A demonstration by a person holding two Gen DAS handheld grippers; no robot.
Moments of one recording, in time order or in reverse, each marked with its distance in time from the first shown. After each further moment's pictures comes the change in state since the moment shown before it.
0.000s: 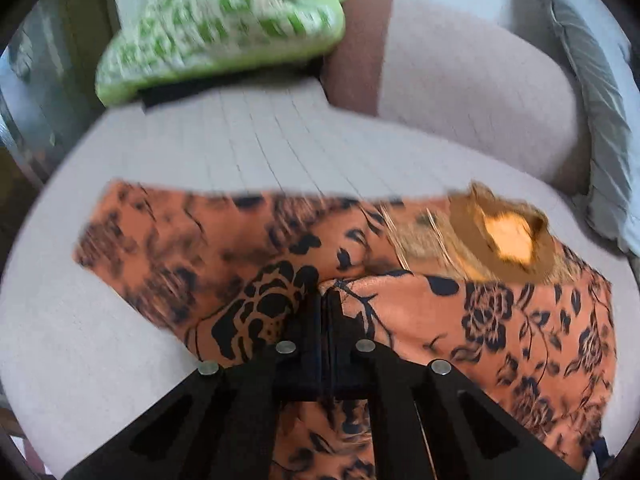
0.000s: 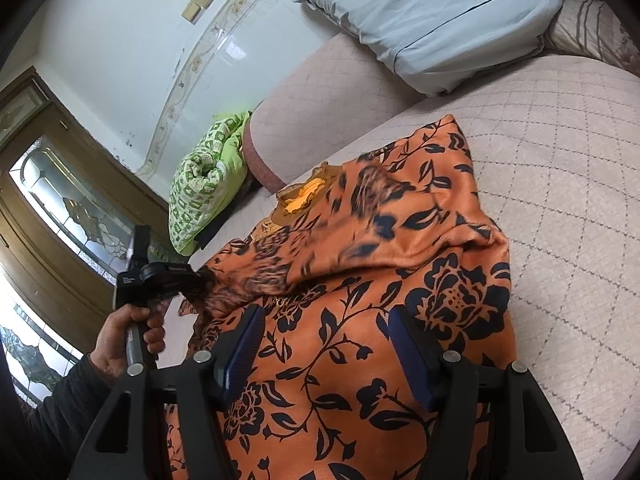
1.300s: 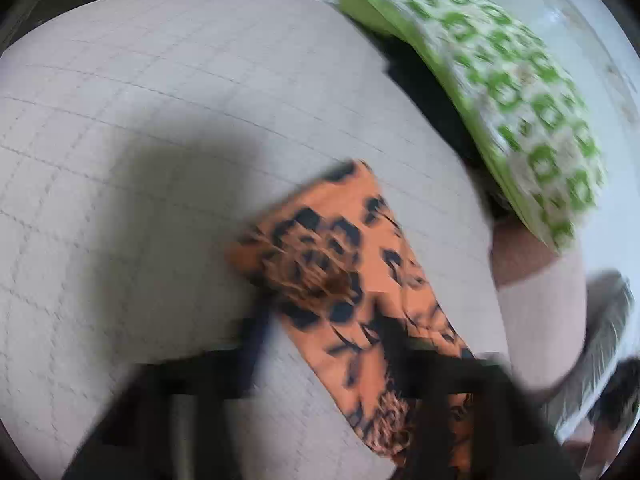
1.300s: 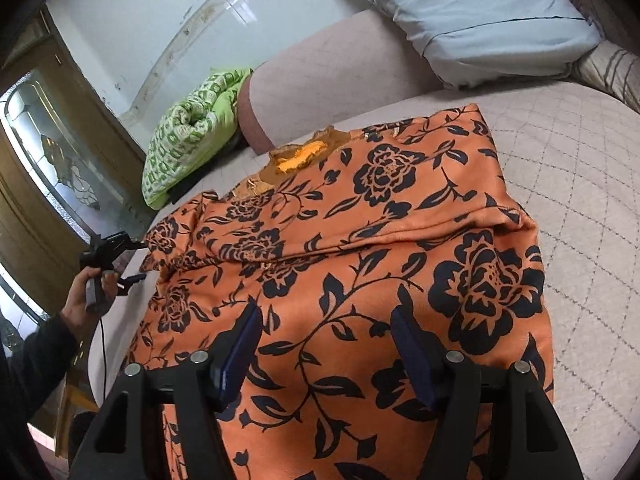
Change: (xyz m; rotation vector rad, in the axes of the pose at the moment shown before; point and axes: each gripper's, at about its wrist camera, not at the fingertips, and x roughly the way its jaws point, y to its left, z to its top) left arm 0.103 0.266 -0.005 -0.838 0.068 -0.202; right arm 0.034 0.034 -0.023 -0.166 0.082 -0.152
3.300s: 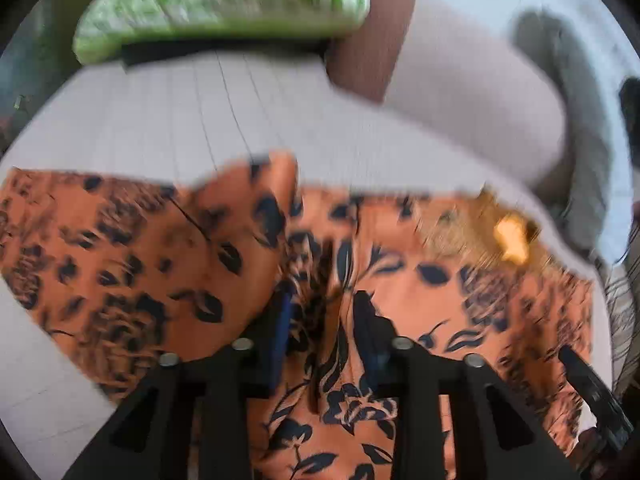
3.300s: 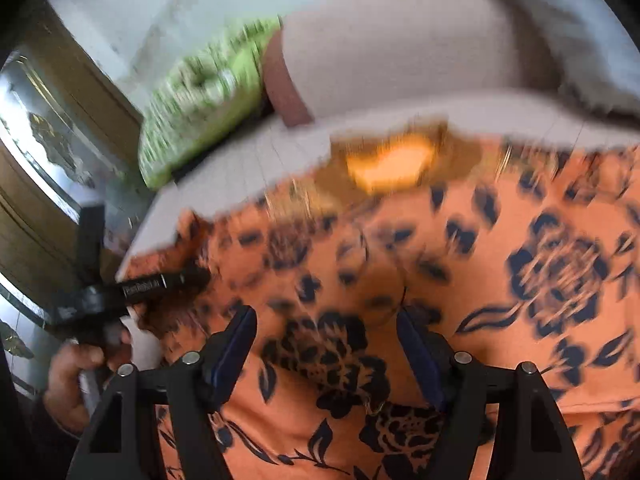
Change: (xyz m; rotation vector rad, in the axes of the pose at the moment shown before) left arm -0.017 -0.147 -0.189 0.760 0.037 -0.003; right arm 0.122 0.087 0.101 -0.053 0.104 0.040
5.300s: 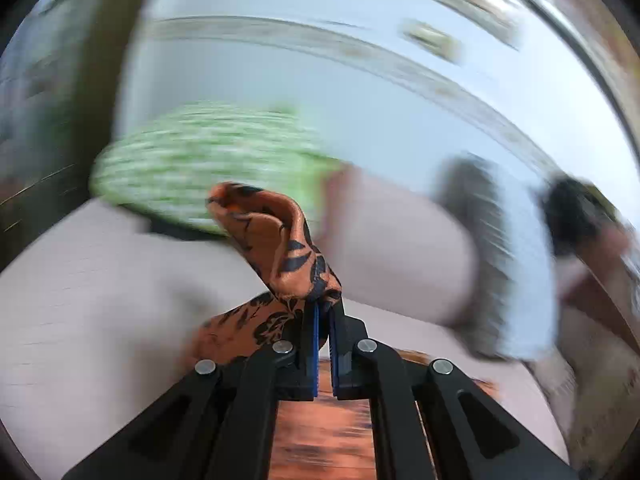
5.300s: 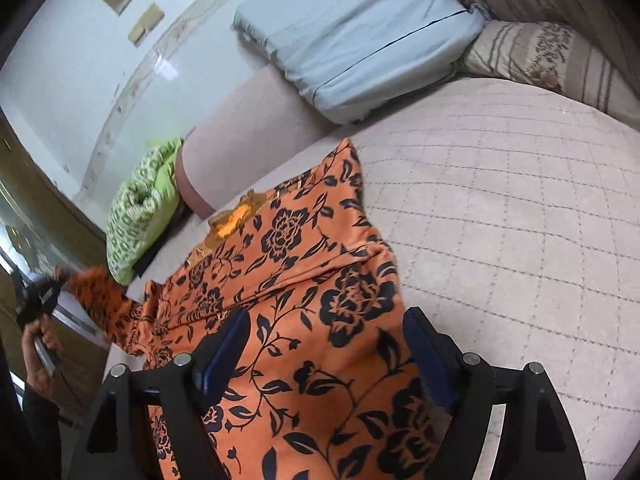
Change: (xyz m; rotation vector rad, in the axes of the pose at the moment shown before) left arm -0.203 -0.036 0.056 0.045 -0.429 -0.189; right arm -0.192 -0.123 -0.115 0.317 -0.245 -0.156
